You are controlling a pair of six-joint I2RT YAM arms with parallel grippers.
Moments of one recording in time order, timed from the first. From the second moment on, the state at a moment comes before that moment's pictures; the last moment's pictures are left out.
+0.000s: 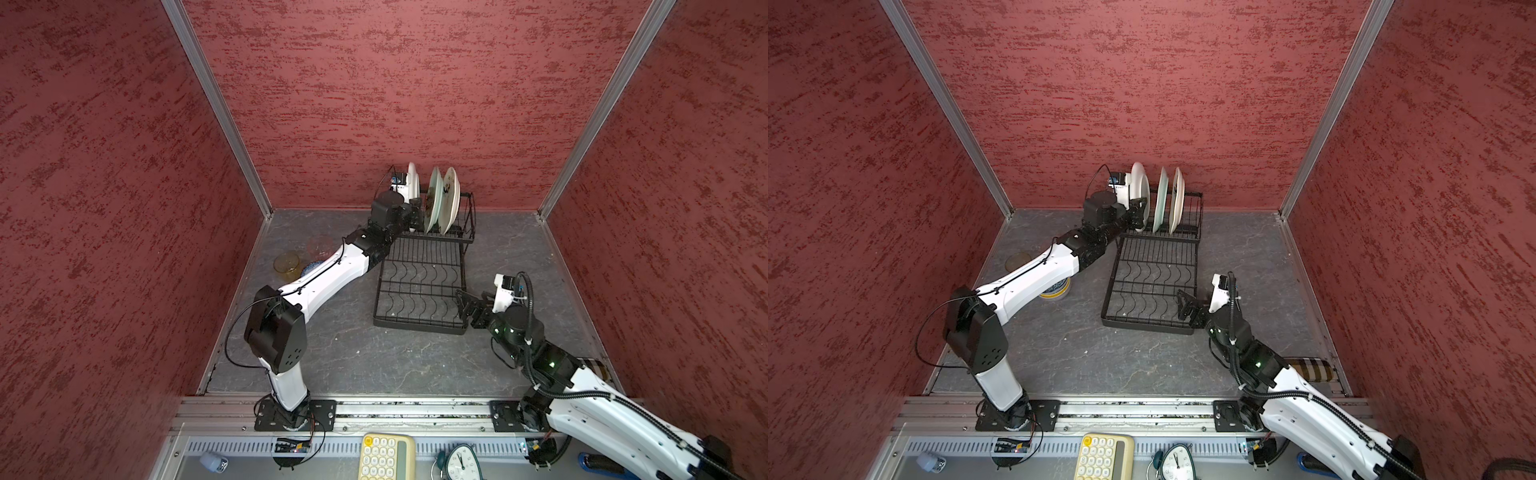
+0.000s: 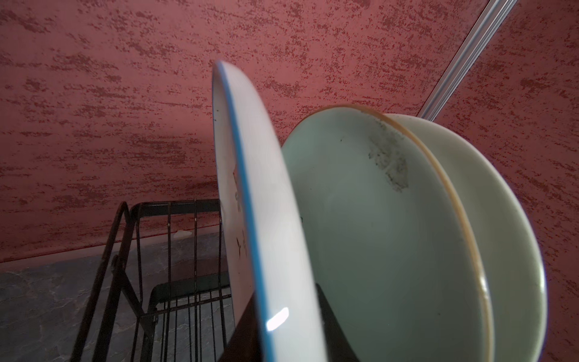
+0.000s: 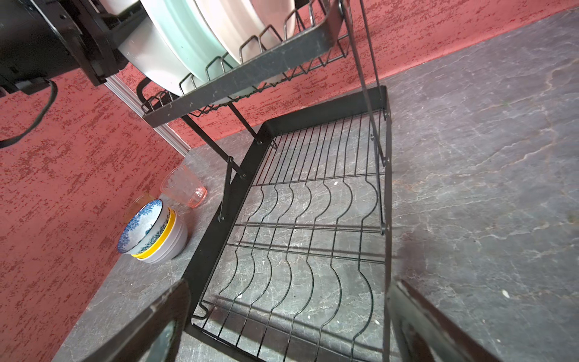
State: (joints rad) left arm -0.62 1.76 1.57 0.02 -0.14 -0.30; right arm 0.74 0.63 0.41 -0.06 0.33 0.63
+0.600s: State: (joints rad) left arm -0.64 1.77 1.61 -0.03 -0.22 -0.29; right arm 0.74 0.61 0.40 -0.06 0.34 0.63
